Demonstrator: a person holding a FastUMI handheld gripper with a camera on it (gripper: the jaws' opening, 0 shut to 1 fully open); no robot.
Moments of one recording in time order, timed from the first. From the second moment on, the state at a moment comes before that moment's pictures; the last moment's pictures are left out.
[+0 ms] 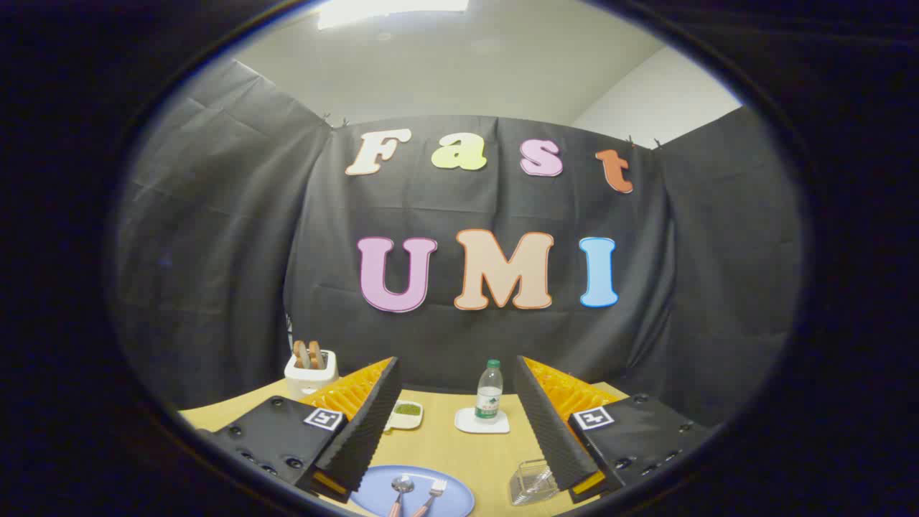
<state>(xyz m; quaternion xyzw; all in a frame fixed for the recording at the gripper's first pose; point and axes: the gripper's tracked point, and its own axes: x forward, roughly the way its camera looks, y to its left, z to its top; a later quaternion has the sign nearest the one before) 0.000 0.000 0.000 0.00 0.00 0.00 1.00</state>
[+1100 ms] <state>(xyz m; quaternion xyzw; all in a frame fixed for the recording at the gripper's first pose) 0.010 0.017 -0.079 -0.01 0.11 0.03 0.99</state>
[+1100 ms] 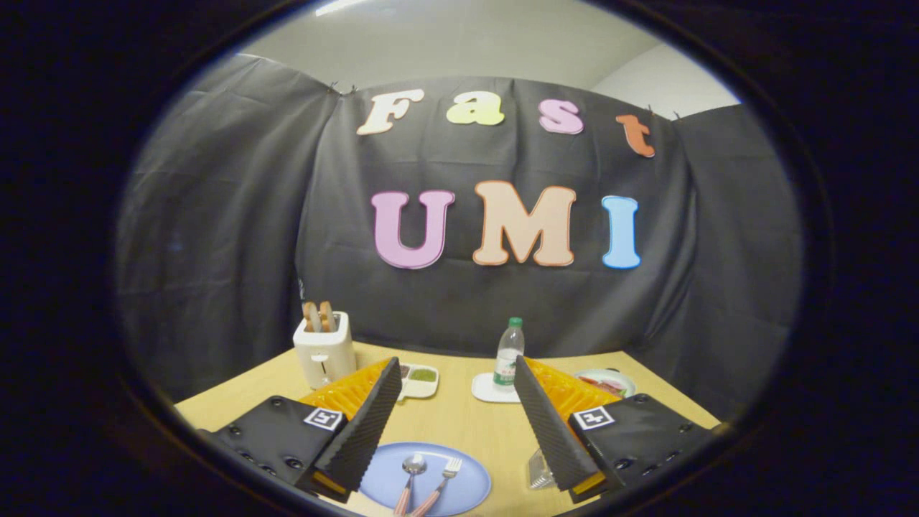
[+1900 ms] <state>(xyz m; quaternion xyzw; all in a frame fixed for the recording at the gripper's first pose) -0.018 0.017 -0.245 -0.04 0.33 0.06 0.94</state>
